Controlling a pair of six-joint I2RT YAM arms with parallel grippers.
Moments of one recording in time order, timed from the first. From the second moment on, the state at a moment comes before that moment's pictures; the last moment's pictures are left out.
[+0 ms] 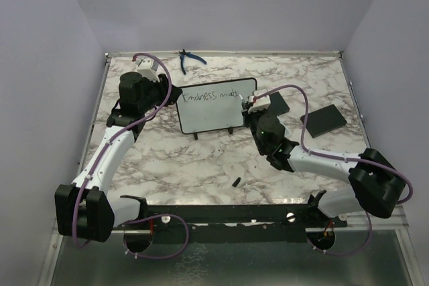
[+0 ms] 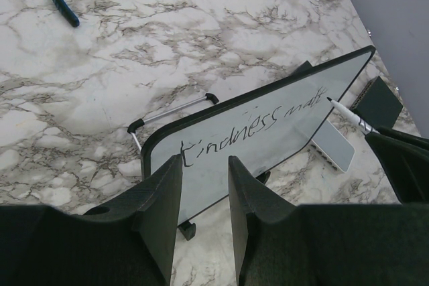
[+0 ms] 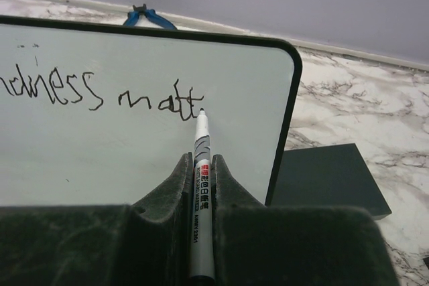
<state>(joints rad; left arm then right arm) -0.17 1.20 0.94 -0.03 0.37 -0.34 0.85 1.40 0.66 0.70 0.62 -0.05</state>
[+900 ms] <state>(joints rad) -0.17 1.20 0.94 -0.03 0.37 -0.34 0.79 1.20 0.61 0.63 0.49 -0.06</state>
